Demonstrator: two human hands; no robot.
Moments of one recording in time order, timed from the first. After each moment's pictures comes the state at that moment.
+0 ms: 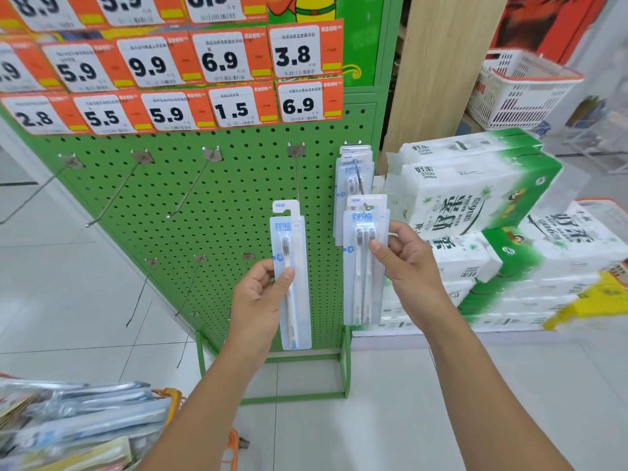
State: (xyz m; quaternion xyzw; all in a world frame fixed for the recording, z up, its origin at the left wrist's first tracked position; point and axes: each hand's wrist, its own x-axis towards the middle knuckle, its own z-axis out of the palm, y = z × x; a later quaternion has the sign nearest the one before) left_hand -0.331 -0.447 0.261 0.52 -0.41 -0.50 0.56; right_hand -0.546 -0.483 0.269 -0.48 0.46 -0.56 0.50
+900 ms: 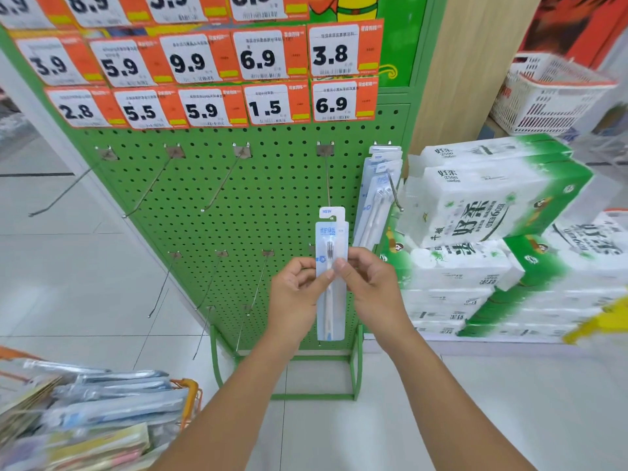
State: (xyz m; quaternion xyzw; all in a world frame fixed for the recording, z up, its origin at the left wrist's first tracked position) left_hand -0.336 -0.462 0.247 0.52 -0.41 -0.51 0.55; right_hand -0.464 -0.471 0.249 -0.54 0.48 -0.52 0.46
